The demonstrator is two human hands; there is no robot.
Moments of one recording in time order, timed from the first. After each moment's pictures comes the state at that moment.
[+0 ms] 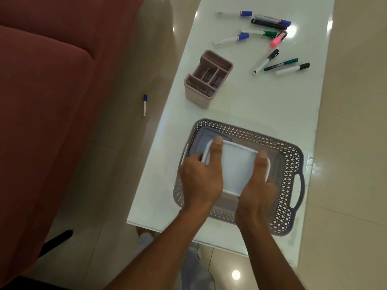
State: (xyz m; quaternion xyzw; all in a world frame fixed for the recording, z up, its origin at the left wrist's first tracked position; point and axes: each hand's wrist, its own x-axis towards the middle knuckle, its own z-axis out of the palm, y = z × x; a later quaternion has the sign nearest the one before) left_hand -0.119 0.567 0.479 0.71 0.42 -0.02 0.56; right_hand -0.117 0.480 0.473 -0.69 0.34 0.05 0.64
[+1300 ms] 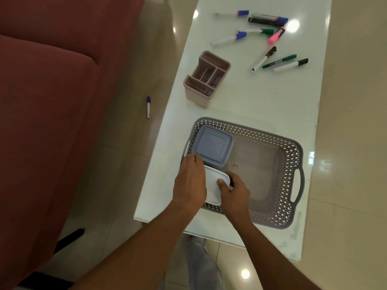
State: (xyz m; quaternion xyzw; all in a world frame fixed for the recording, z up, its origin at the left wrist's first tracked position) left_hand -0.146 0.585 0.422 0.94 0.16 -0.21 0.22; right_hand -0.152 0.458 0.394 -0.88 0.16 0.21 0.41
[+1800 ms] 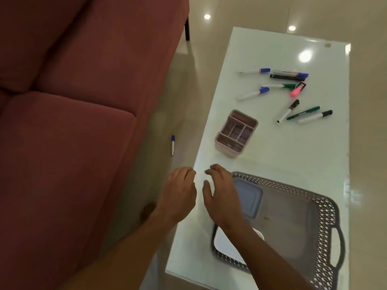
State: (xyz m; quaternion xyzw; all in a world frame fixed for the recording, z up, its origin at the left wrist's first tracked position) left_hand -0.081 0.744 0.459 0.98 0.03 -0.03 0.18; right_hand -0.047 0.607 0.467 -0.91 -0.14 0.12 0.36
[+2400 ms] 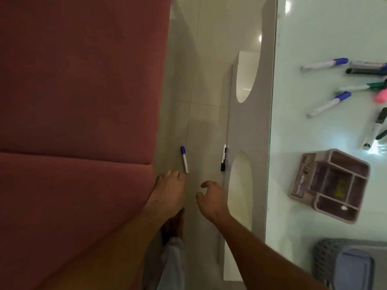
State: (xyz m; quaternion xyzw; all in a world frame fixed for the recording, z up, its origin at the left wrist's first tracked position) left_hand 0.101 1.016 0.296 0.94 -0.06 -0.34 0.09; right_hand 0.093 0.874 0.281 -0.86 0.14 0.40 0.28
